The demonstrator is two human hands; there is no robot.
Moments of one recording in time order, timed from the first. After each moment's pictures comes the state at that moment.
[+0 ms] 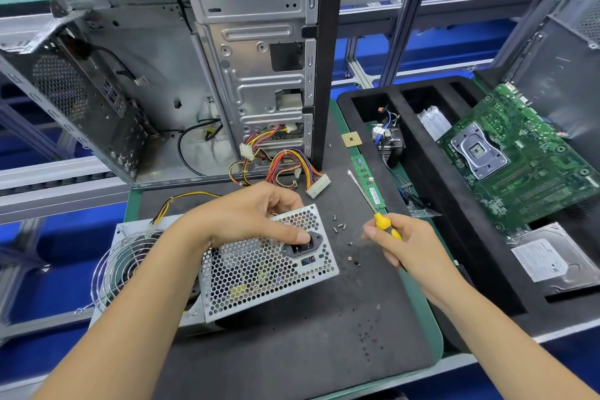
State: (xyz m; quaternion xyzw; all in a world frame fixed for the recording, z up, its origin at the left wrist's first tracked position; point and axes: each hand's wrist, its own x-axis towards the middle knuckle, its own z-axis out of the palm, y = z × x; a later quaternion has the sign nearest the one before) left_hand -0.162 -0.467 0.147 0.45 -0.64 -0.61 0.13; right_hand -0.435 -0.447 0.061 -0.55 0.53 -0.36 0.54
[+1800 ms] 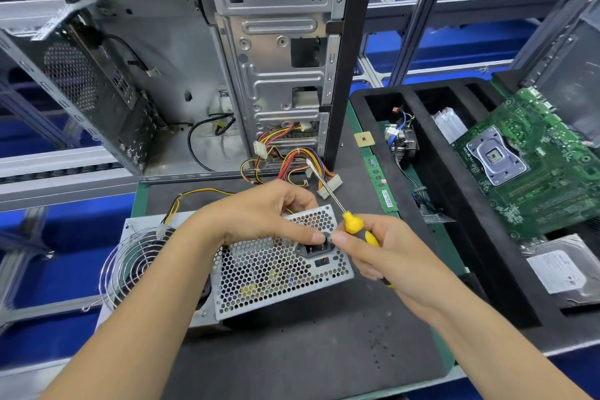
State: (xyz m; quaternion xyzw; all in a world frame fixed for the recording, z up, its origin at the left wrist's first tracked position) left_hand -0.158 -0.473 0.142 0.44 -0.64 -0.61 0.14; right_hand -0.372 -0.431 0.138 -0.52 0.45 -0.28 0.67
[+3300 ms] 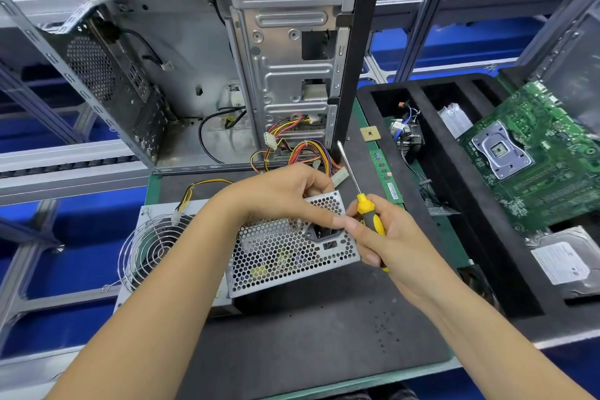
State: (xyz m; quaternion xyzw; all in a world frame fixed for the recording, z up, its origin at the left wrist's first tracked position) left_hand -0.167 -0.477 0.148 0.44 -0.68 -0.58 0.11; right_hand -0.366 -0.424 0.123 -0.51 0.45 -0.35 0.64
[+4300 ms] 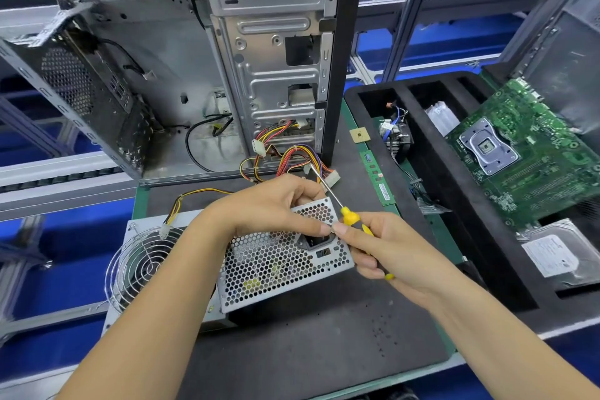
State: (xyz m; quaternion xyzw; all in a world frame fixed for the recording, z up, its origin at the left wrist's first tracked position) left_hand -0.168 -0.476 0.145 0.41 -0.66 -0.61 0.13; right_hand -0.372 -0.431 0.125 -0.47 0.44 -0.26 0.72
